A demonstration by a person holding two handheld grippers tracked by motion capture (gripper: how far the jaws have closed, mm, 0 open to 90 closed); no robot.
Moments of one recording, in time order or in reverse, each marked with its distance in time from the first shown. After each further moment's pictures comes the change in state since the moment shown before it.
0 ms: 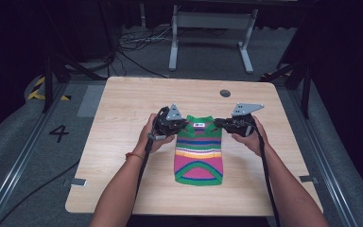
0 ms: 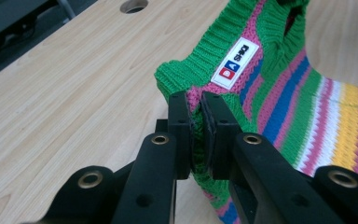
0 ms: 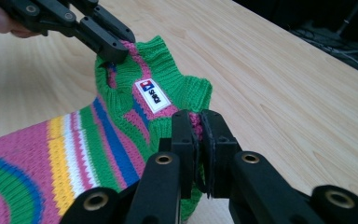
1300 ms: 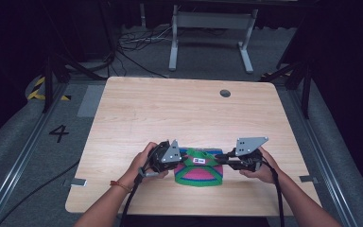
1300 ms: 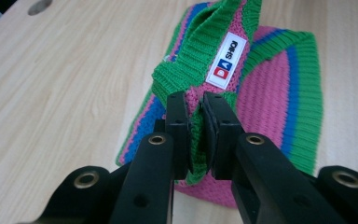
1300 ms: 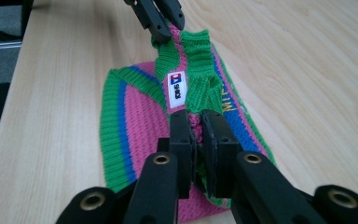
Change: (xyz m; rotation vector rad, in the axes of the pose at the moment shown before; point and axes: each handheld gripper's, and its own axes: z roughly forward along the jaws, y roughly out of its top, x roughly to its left) left arm -0.084 -0.037 -0.043 0.049 -0.133 0.215; right arm 0.082 -0.036 -0.039 0.072 0.233 -0.188
